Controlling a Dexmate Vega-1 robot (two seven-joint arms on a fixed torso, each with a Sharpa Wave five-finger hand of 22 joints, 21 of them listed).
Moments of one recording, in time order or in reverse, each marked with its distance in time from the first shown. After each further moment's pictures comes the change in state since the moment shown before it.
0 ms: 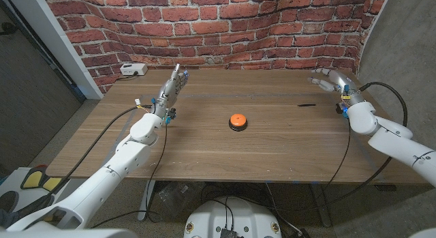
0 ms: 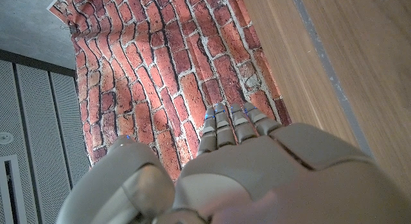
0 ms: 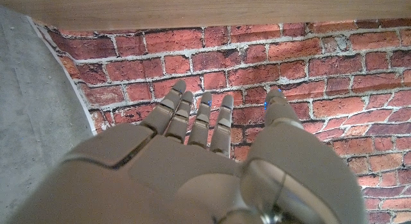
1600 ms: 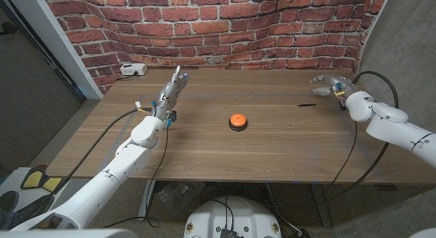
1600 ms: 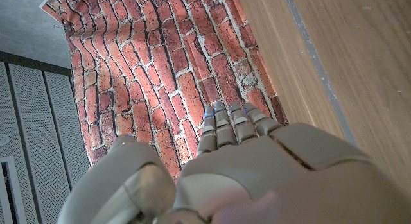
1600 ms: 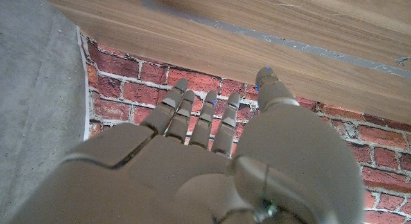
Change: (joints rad) left arm 0.046 0.008 -0.007 -0.064 0.021 0.023 0.061; left_hand 0.013 0.013 -0.007 -0.001 -0.008 0.029 -0.004 0.000 0.000 0.019 -0.006 -0.008 0.000 0.019 -0.005 0.000 0.000 0.005 0.005 -0.008 0.000; right arm 0.159 -0.072 -0.164 -0.028 -0.149 -0.273 0.263; right_hand 0.272 -0.050 0.054 0.007 -0.004 0.074 -0.063 0.008 0.000 0.043 -0.054 0.000 0.000 0.023 -0.023 -0.003 -0.005 0.038 -0.002 -0.017 0.000
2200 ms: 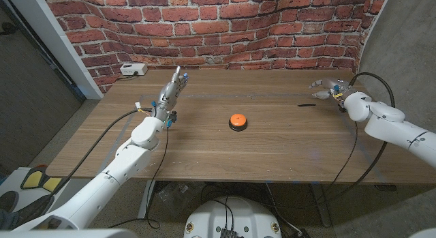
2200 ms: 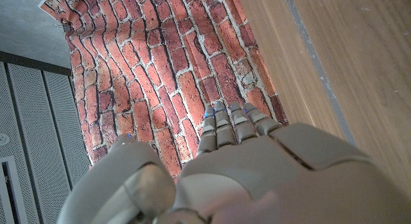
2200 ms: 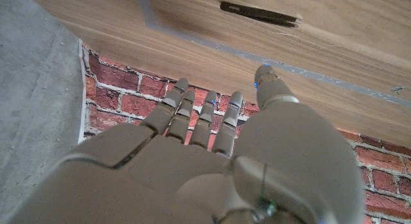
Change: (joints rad) left arm 0.010 0.001 -0.003 -0.016 0.006 0.004 0.013; left_hand 0.000 0.000 -0.004 0.004 0.000 0.000 0.000 0.000 0.000 0.006 0.006 0.000 0.000 0.000 0.000 -0.005 0.000 -0.004 0.004 -0.007 0.000; right arm 0.044 0.015 -0.051 0.046 -0.032 -0.001 0.057; right_hand 0.032 -0.012 0.000 0.000 0.000 0.021 -0.021 0.010 0.005 0.000 0.000 -0.006 0.000 0.006 -0.006 0.000 0.000 0.007 0.007 0.000 0.004
